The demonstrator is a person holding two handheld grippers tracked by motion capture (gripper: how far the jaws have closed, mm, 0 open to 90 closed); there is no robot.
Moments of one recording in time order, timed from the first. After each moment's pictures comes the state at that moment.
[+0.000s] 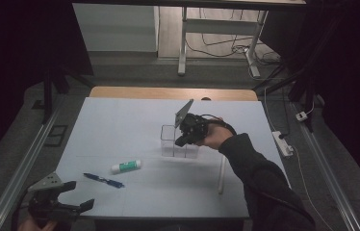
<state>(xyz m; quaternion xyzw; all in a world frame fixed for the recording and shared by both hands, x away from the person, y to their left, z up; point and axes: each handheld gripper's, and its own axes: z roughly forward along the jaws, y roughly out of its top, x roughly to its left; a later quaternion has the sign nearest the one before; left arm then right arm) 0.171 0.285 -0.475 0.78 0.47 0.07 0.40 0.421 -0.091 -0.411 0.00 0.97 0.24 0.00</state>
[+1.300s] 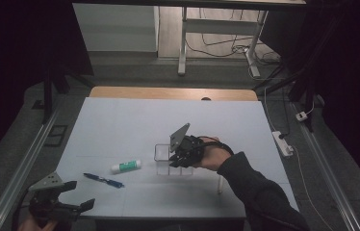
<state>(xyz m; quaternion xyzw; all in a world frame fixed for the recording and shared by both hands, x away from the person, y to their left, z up) 0.172 0.284 -0.475 0.78 0.47 0.07 0.40 0.363 -0.086 -0.431 -0.05 0.96 0.26 0.02</state>
